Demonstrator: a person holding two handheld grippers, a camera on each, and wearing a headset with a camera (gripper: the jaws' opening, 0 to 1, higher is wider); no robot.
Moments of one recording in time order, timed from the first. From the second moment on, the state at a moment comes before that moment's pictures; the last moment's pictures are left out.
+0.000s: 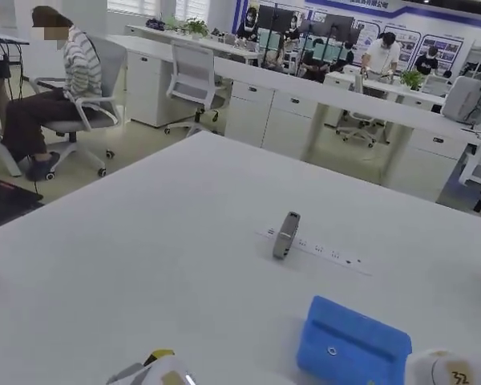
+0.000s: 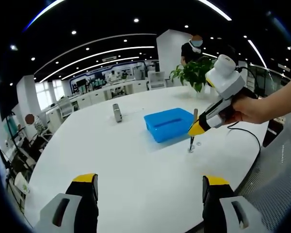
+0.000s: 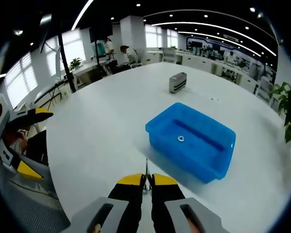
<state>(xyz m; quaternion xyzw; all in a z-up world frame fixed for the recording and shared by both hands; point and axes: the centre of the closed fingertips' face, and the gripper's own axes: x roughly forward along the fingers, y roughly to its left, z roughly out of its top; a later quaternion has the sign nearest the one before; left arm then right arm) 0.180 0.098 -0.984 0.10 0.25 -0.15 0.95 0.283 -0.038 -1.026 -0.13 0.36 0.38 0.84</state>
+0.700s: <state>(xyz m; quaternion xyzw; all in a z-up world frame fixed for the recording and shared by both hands) 0.180 0.098 -0.985 0.10 0.26 -0.15 0.95 0.295 -0.038 -0.991 -0.12 0.33 0.39 0.85</state>
